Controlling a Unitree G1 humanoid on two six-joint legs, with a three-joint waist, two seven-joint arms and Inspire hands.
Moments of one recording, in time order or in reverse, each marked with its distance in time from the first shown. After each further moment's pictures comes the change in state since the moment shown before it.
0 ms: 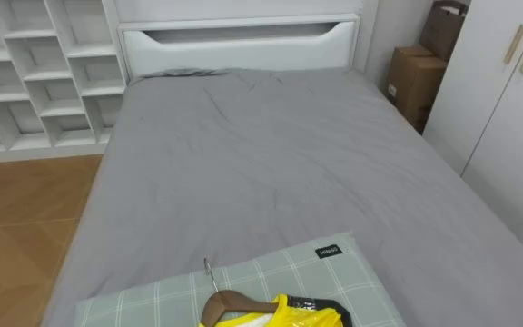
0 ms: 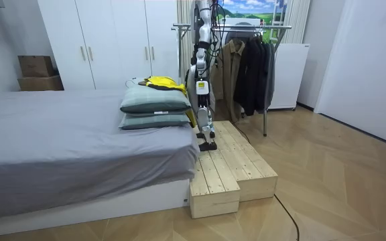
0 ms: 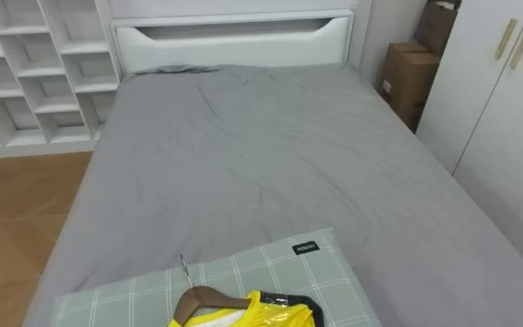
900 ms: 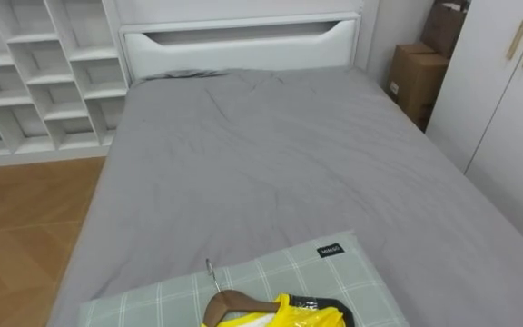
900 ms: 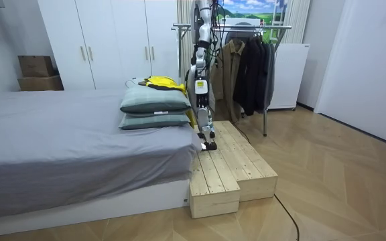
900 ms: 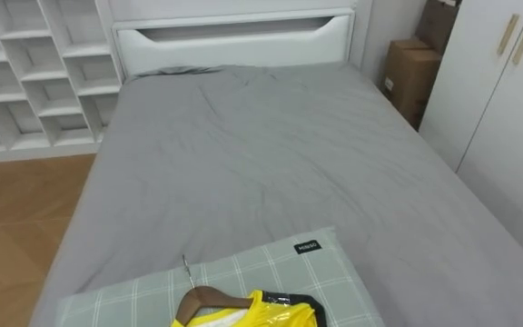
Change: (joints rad) left arm -0.007 -0.005 0.014 -0.010 0.038 0.002 0.080; right arm 0.015 -0.001 -0.007 0.002 0.051 -0.001 -0.026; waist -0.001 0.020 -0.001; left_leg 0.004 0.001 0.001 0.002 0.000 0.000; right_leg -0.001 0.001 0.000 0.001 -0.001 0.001
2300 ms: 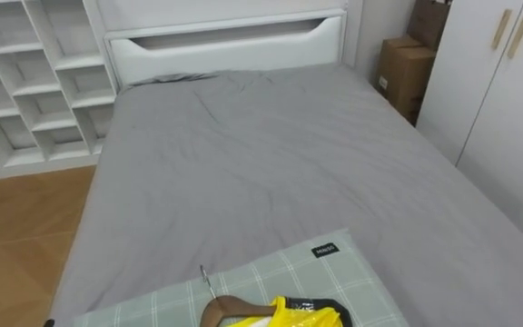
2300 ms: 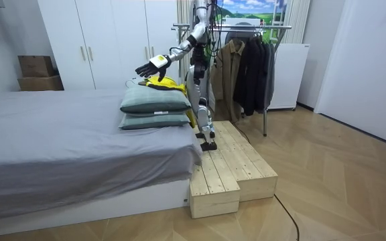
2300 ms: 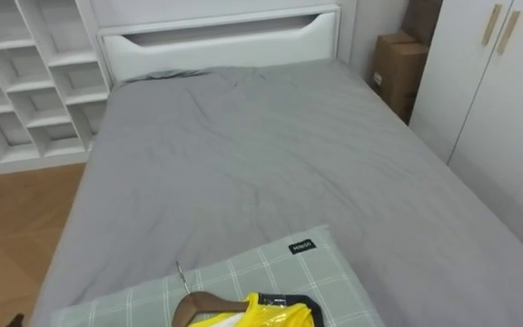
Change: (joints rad) left arm -0.099 0.033 0.090 -0.499 0.159 -0.208 0.584; right arm 0.006 -0.034 -0.024 0.000 -0.039 -0.088 -0.020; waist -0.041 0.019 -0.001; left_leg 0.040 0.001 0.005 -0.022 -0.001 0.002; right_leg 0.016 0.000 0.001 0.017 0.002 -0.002
